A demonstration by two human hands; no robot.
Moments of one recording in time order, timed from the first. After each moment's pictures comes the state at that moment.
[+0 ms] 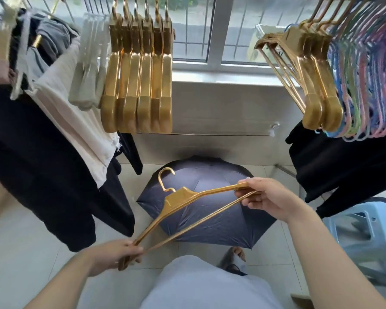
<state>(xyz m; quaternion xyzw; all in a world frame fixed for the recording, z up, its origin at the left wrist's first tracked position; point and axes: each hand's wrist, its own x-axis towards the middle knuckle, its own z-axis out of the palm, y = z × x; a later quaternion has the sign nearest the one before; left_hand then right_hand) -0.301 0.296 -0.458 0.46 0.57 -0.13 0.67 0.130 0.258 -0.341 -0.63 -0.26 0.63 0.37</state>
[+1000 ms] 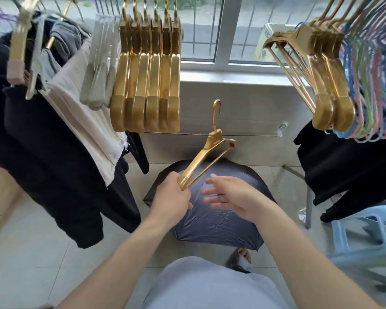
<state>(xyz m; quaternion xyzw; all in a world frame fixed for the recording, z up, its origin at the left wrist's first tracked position) -0.148 0.306 -0.336 0.61 0.63 0.20 0.44 0.033 0.288 -0.333 -0.64 -0.31 0.64 0.28</state>
